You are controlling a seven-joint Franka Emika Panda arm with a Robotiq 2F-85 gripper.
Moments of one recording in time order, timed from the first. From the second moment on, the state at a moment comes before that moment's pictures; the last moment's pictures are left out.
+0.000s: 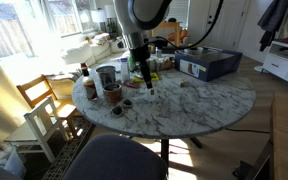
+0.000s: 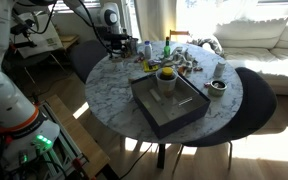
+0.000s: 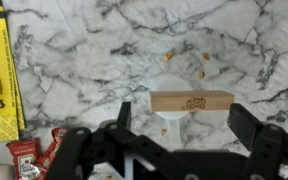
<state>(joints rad) 0.16 0.61 0.18 -1.66 -0.21 2.08 -0.39</state>
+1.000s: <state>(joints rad) 0.22 0.28 0.17 -1.87 -0.24 2.11 0.03</state>
